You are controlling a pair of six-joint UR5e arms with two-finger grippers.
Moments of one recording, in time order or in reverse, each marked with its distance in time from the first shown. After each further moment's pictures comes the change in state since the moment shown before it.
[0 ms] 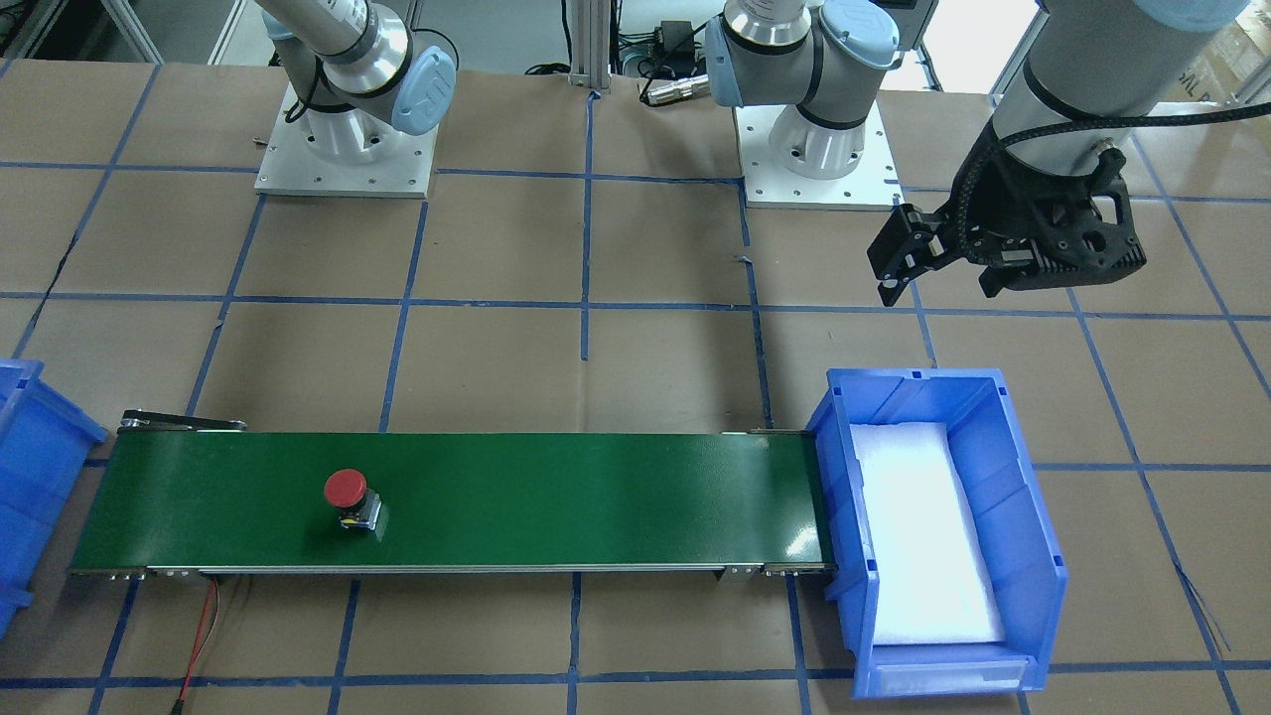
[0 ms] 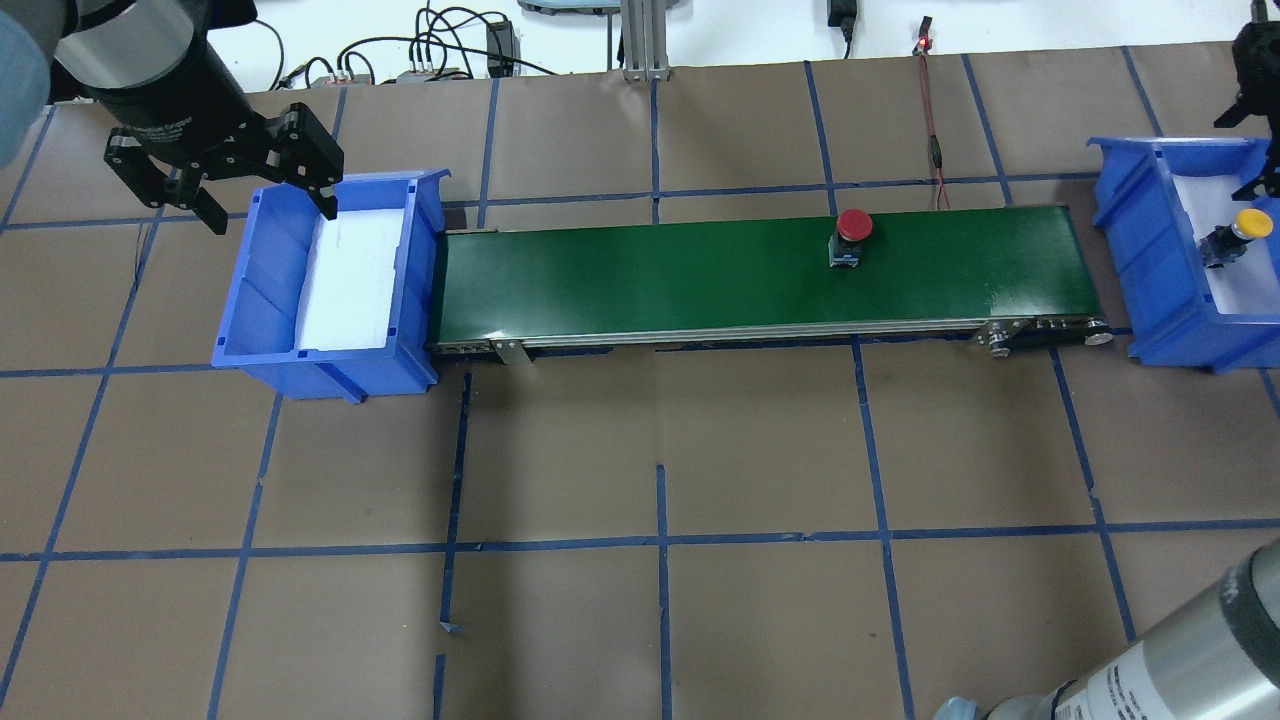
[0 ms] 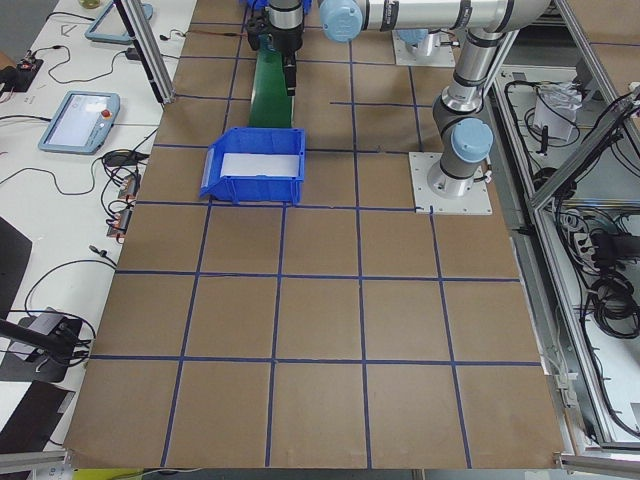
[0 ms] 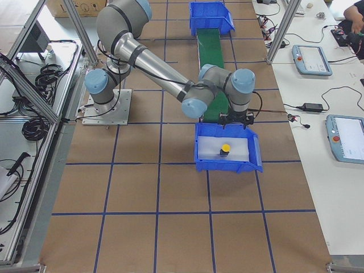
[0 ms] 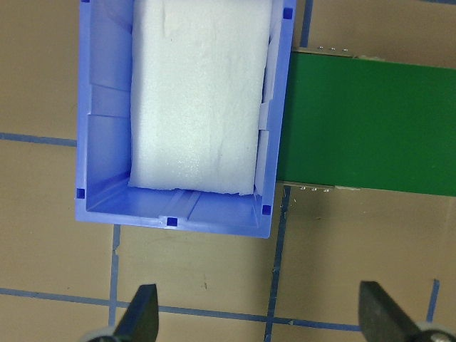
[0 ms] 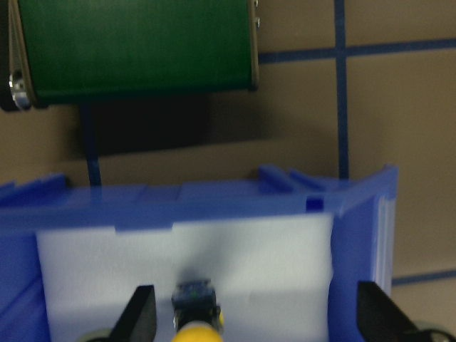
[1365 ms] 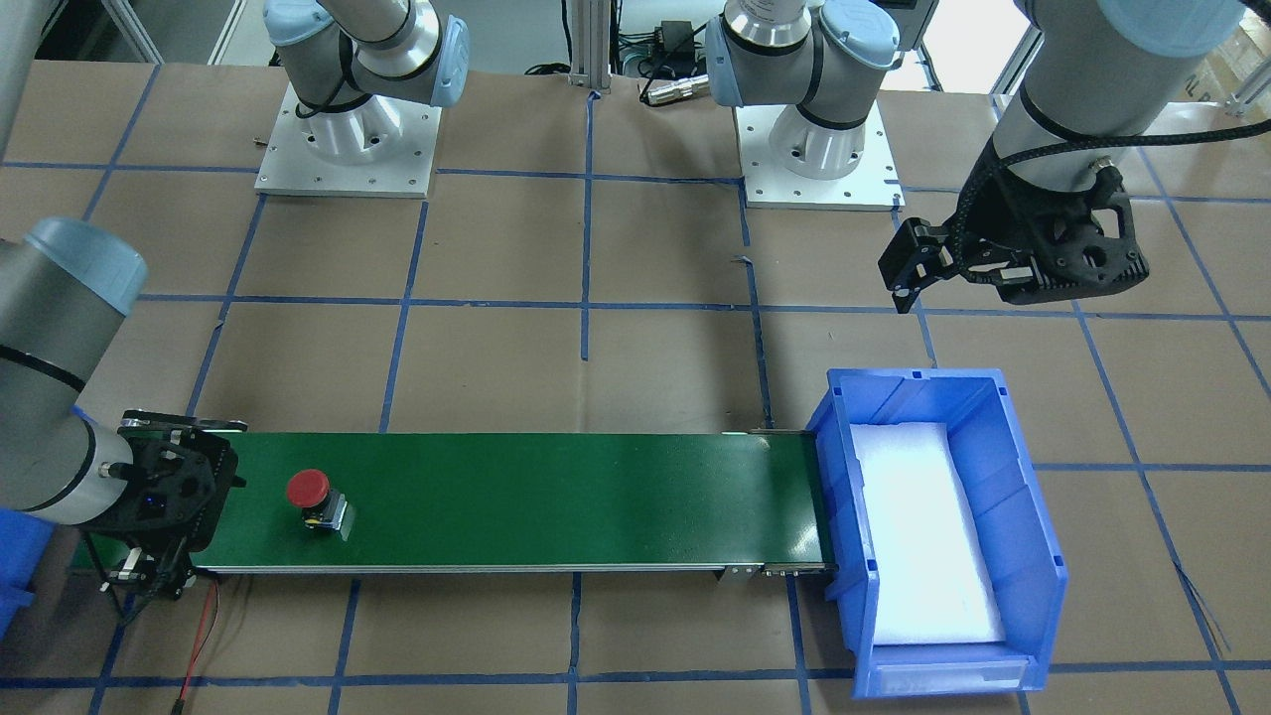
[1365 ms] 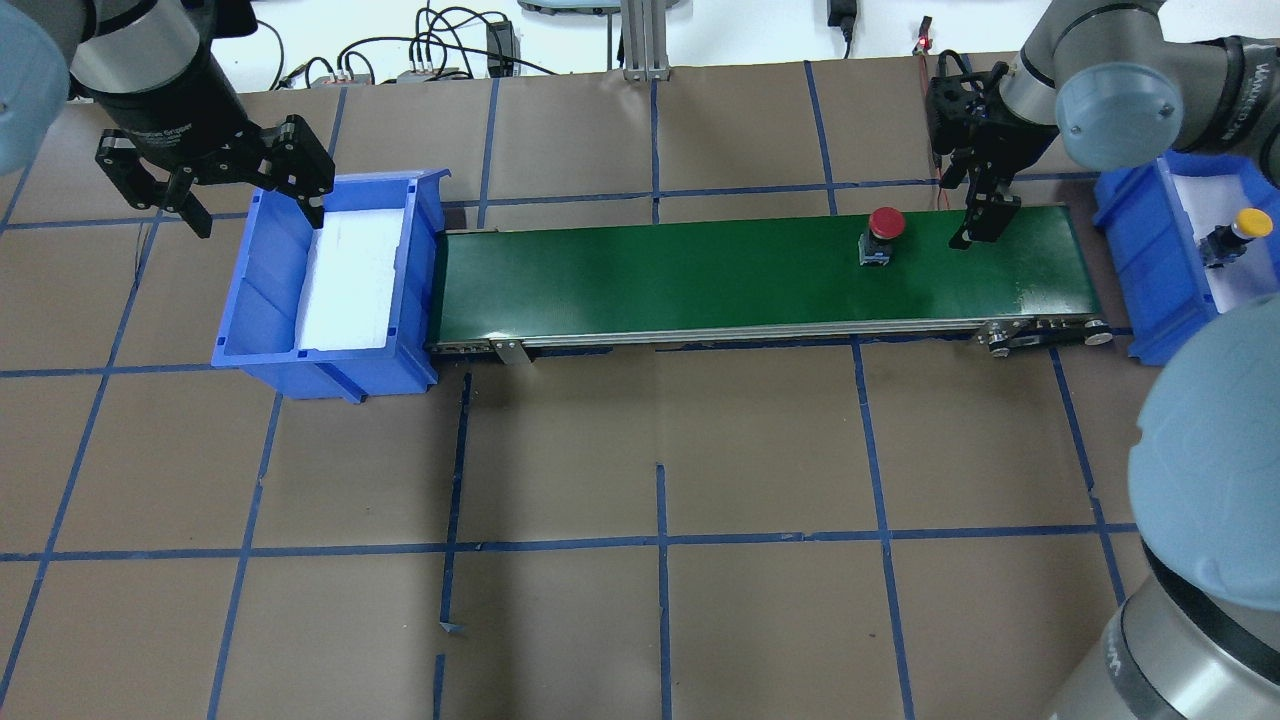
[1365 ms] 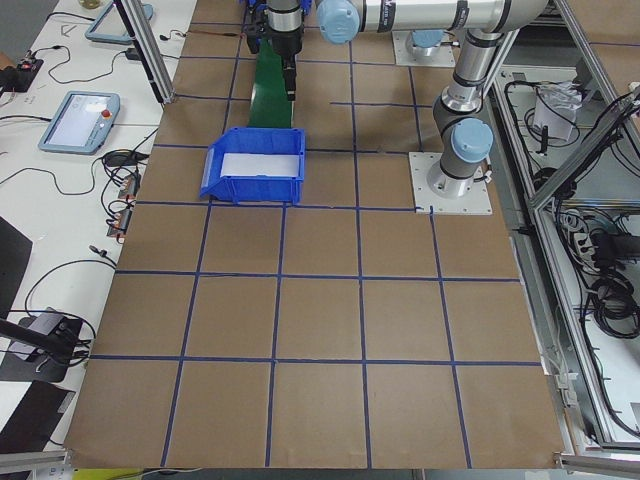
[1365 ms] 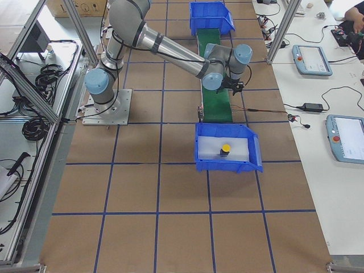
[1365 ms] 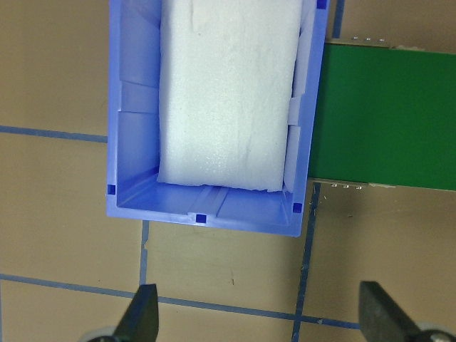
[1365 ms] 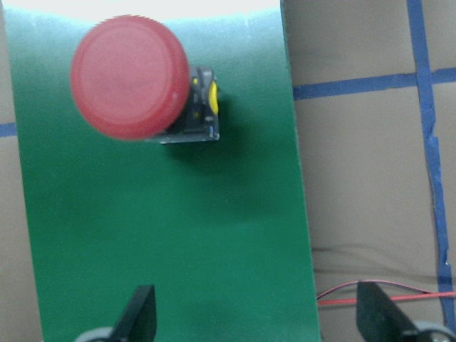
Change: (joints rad) left arm -0.004 -0.014 -0.002 0.004 0.058 0.000; right arm 0.310 0.046 0.121 0.019 0.051 0.354
